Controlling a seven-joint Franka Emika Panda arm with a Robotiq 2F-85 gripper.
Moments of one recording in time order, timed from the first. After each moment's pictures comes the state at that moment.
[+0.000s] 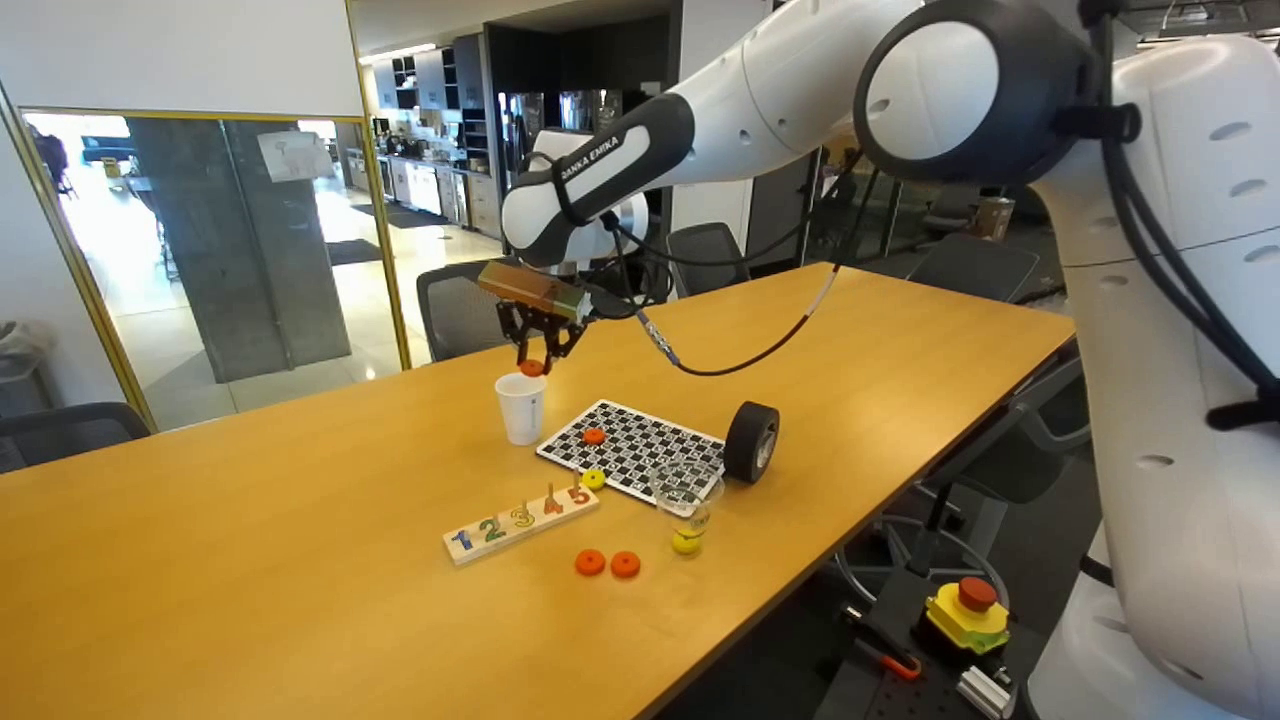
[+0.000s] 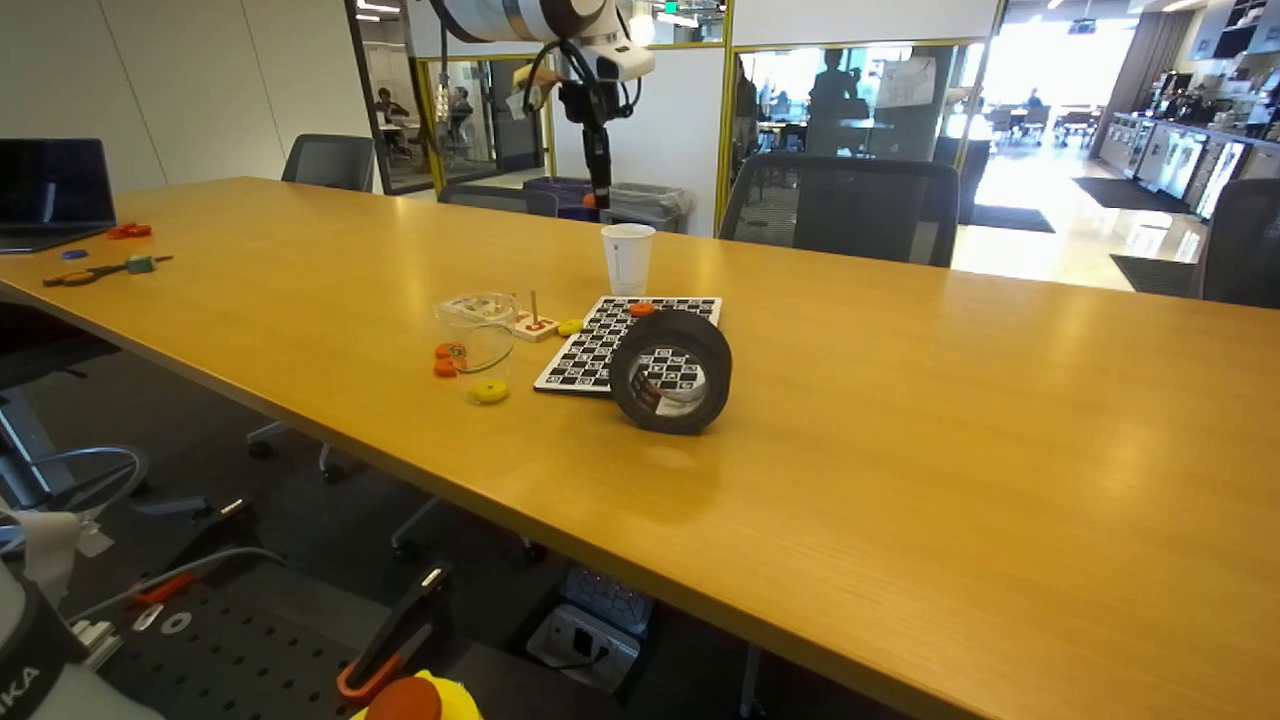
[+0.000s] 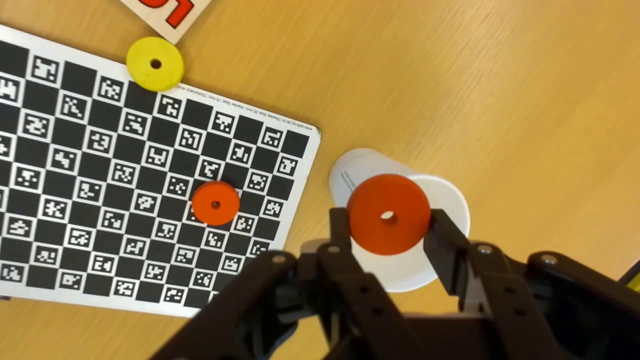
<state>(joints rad) -0.01 0.46 -0.01 -1.62 0.04 2.33 0.99</state>
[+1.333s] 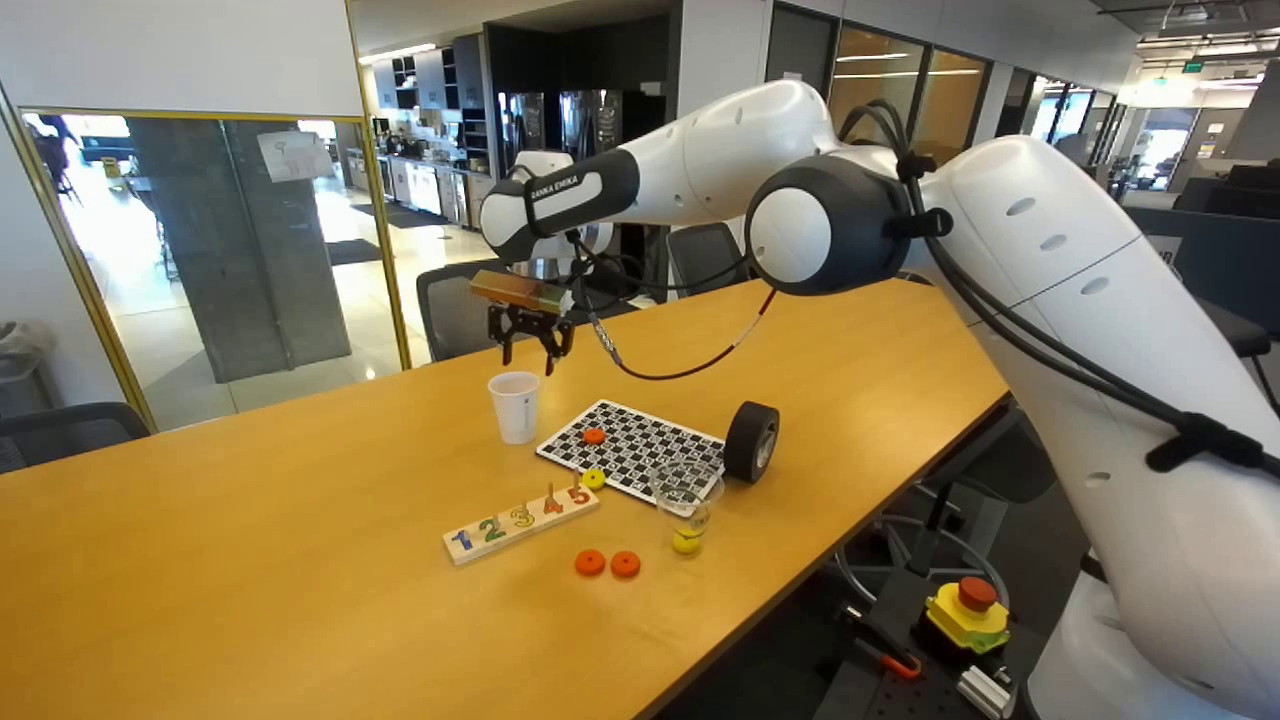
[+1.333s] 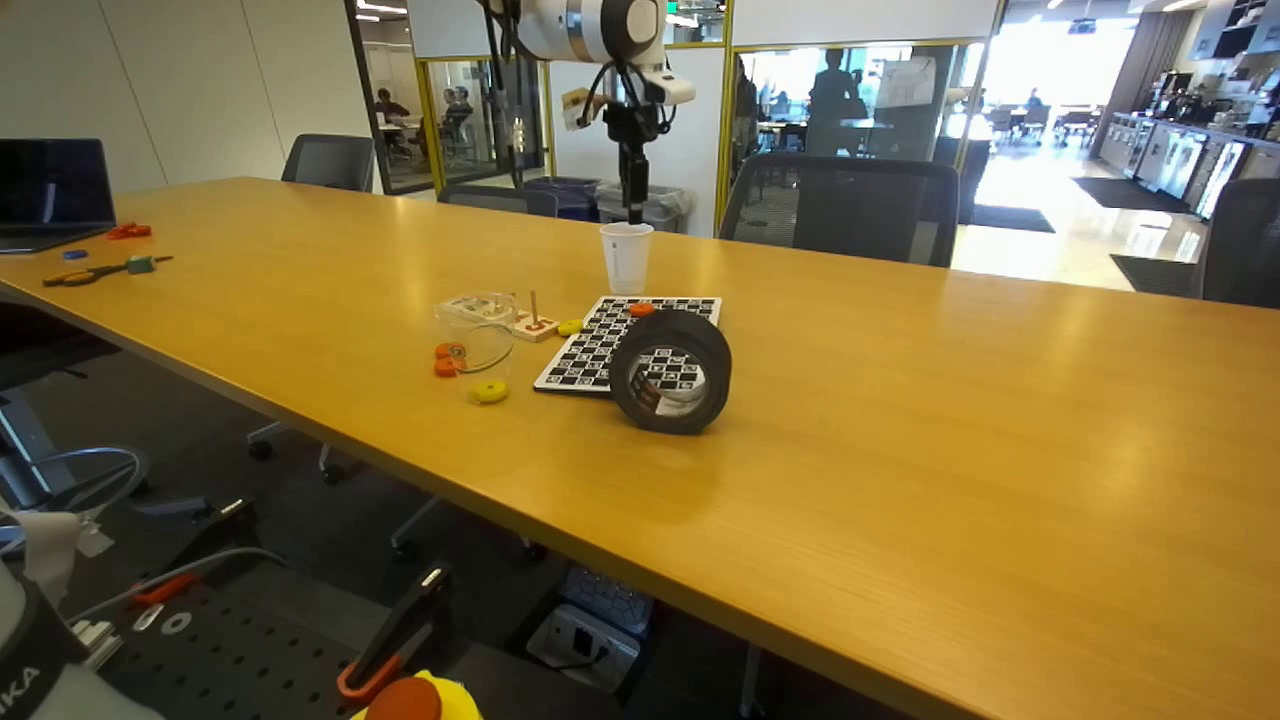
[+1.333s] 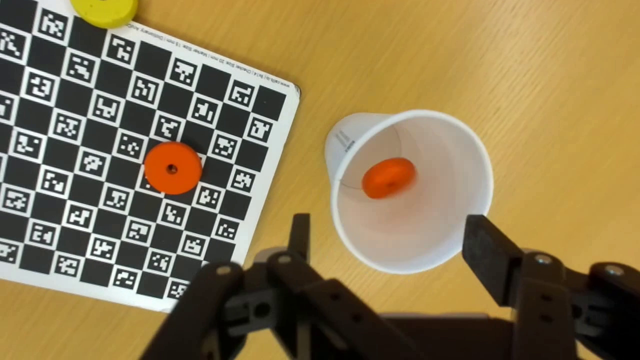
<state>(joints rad) -0.03 0.80 -0.05 -1.11 0.09 2.04 0.93</state>
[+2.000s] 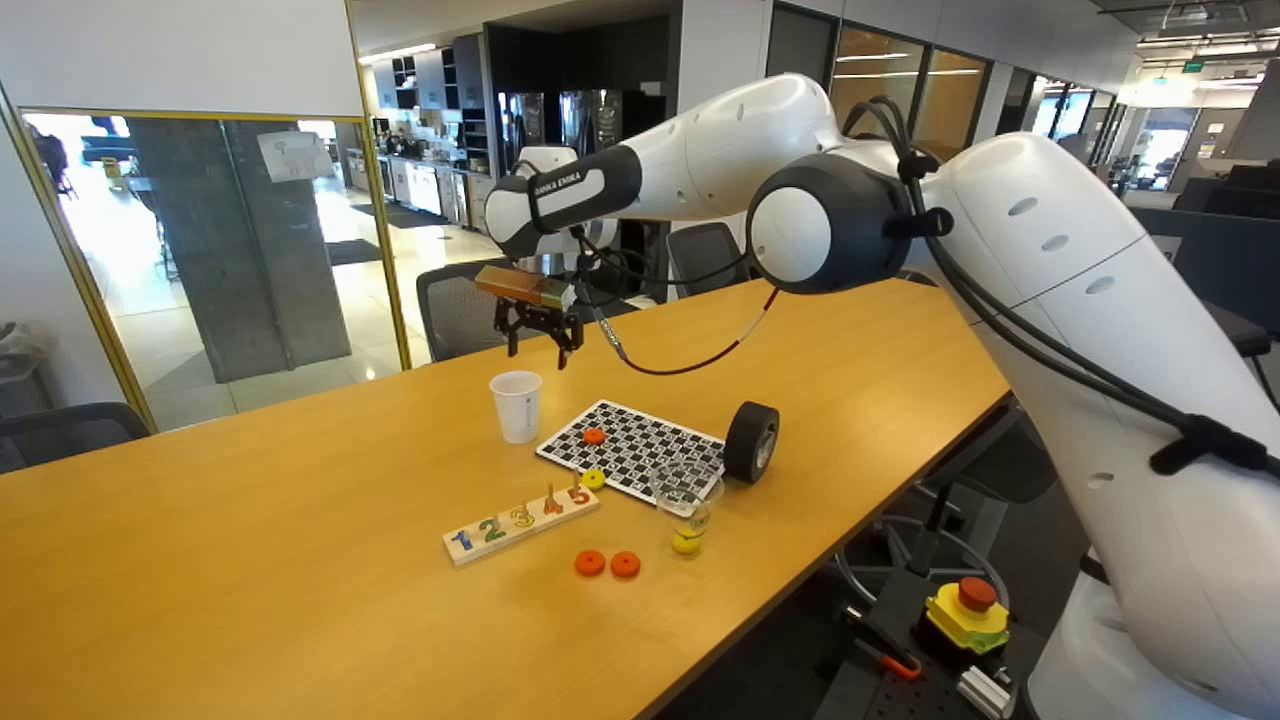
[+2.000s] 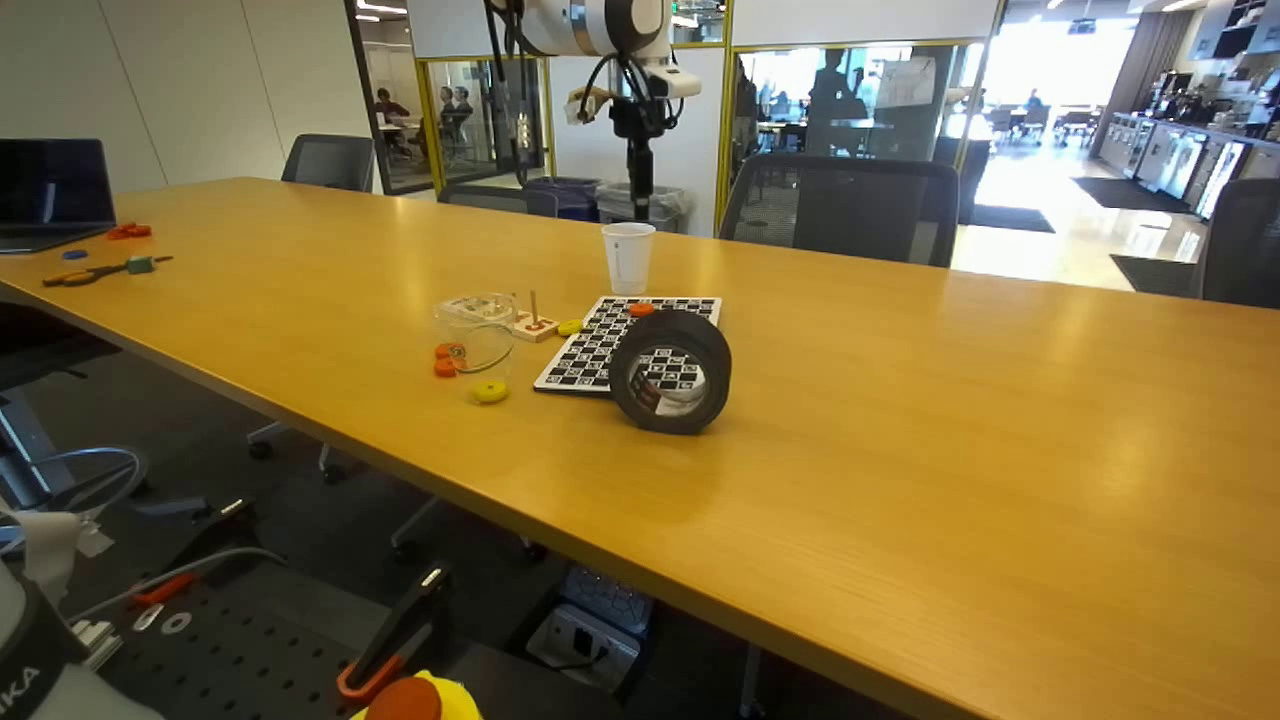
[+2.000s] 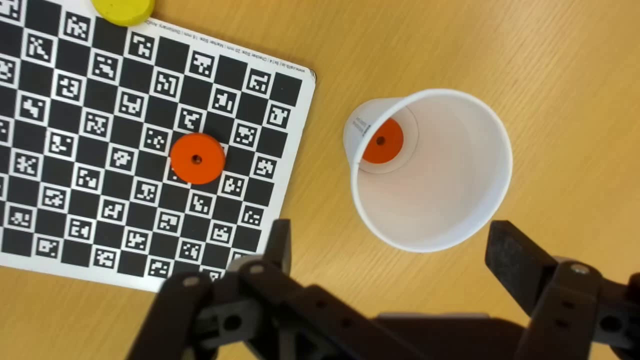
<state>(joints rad) -0.02 0.79 -0.09 -1.12 0.09 2.02 0.99</state>
